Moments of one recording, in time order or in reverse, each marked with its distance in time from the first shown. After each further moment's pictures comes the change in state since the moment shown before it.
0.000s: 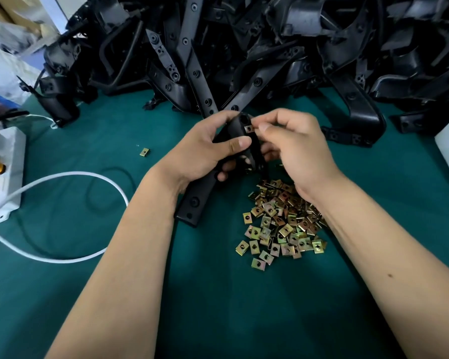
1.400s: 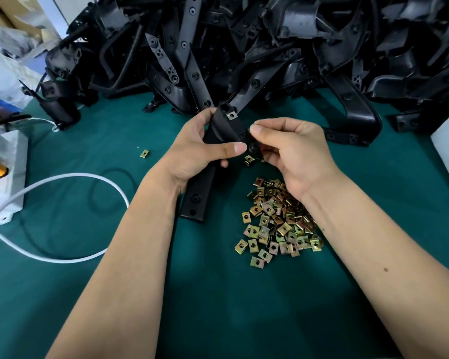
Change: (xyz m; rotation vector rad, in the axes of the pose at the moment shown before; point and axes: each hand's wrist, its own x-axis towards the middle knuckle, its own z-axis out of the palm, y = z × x) left_hand -0.002 -0.003 -0.003 -0.104 0.132 0.069; right_hand -0.001 -0.005 0.008 0.348 0.138 0.234
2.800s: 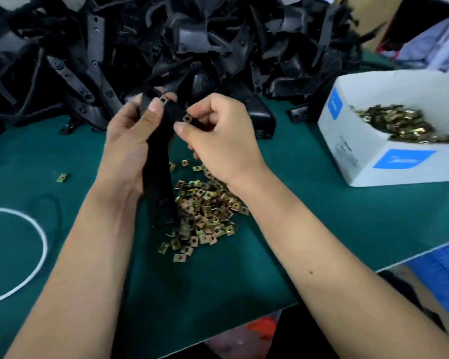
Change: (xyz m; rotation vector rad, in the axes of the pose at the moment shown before) left_hand -0.005 0.038 0.075 -0.276 0.214 0.126; right_hand -0.034 -0.039 -0.014 -0.427 0.119 -0.349
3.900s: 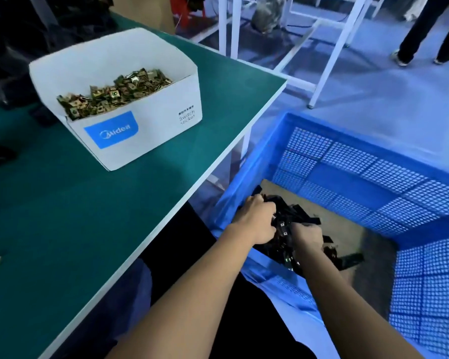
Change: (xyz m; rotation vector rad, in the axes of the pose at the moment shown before) left_hand -0.238 -0.285 0.347 1.273 -1.502 0.063; right_hand -0.338 0.275 -0.369 -0.065 1.240 1.244
